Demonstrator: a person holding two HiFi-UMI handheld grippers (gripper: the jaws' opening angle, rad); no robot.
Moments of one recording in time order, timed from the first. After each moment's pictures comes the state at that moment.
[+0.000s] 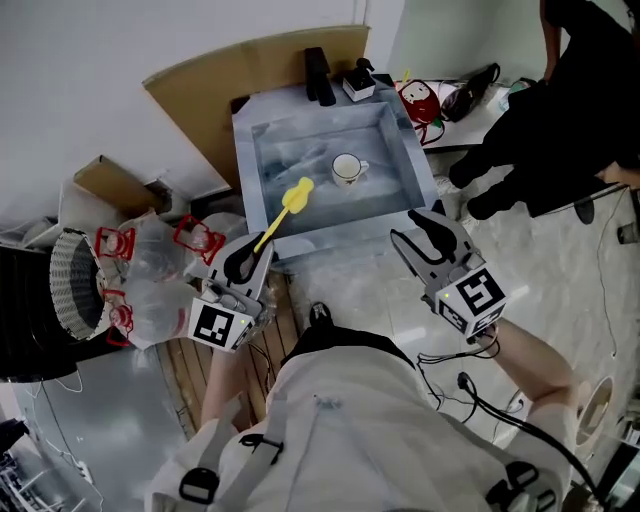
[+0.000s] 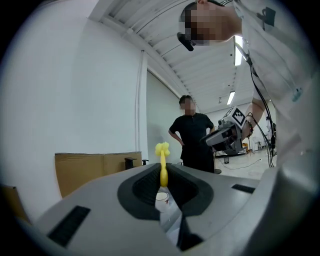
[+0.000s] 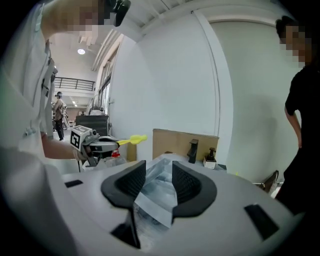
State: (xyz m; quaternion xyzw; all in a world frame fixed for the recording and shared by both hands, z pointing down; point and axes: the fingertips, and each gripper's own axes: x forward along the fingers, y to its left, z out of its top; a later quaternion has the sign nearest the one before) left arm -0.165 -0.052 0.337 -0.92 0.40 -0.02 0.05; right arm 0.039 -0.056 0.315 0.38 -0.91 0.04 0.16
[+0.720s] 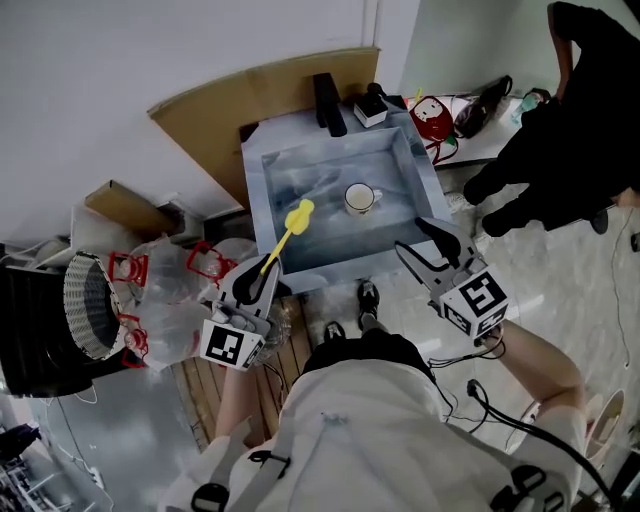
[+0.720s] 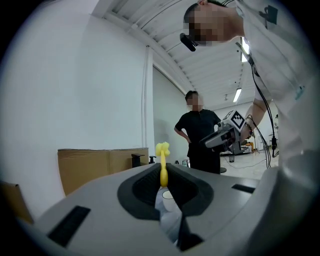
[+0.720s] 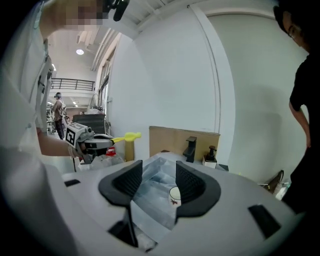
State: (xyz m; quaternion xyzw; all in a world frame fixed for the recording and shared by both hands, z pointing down) left arm -0.170 -0.099 0.343 -0.91 0.42 -0.03 0.03; right arm 0.044 -0.124 0.330 0.37 -0.91 0.05 0.16
